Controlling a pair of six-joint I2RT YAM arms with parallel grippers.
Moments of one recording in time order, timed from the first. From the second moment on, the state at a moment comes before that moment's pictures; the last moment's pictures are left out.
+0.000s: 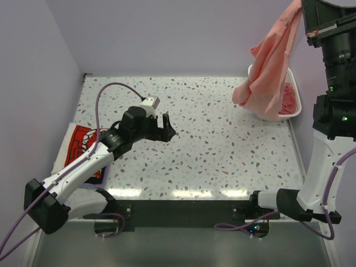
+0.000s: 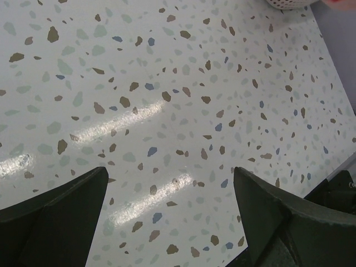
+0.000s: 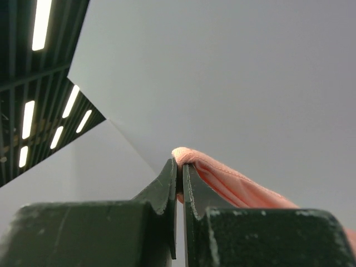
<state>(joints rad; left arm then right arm) -0.64 1.15 0.95 -0.33 0.04 -0.44 -0.09 1.32 2.16 -0.28 -0.23 0.99</state>
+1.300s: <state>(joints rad) -0.99 1.61 0.89 0.20 0.14 -0.65 -0.01 1.29 1.77 -0.09 -0.17 0.97</state>
